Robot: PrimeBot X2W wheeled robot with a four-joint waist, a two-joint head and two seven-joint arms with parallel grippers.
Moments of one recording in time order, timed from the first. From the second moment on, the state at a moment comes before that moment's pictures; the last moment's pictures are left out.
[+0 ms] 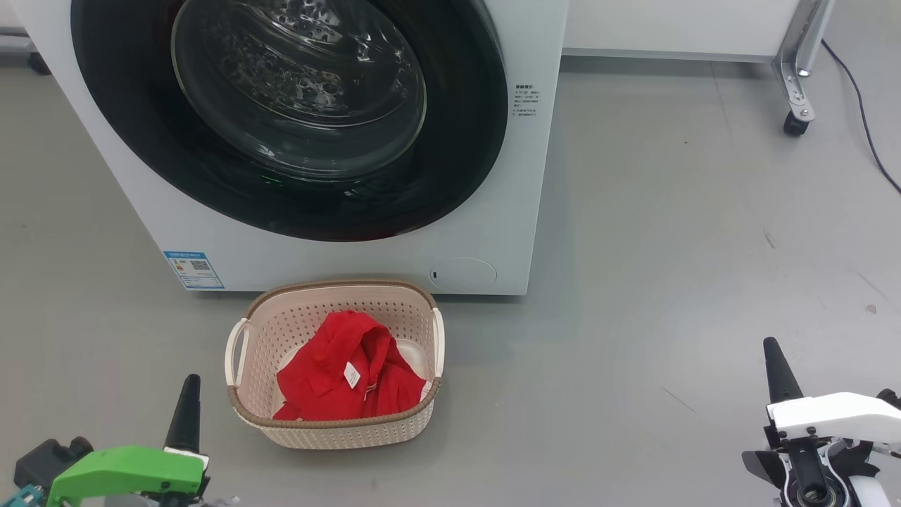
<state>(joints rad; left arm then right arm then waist) -0.03 0.06 -0.04 0.29 -1.31 -0.13 -0.01 -0.01 -0.06 -0.05 0.24 1.24 0.08 0.00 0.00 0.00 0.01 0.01</state>
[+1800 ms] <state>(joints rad) -0.05 0.06 0.05 0.28 -1.62 -0.13 0.08 -0.06 -0.05 -0.12 0.27 1.61 0.12 0.10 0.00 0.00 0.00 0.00</state>
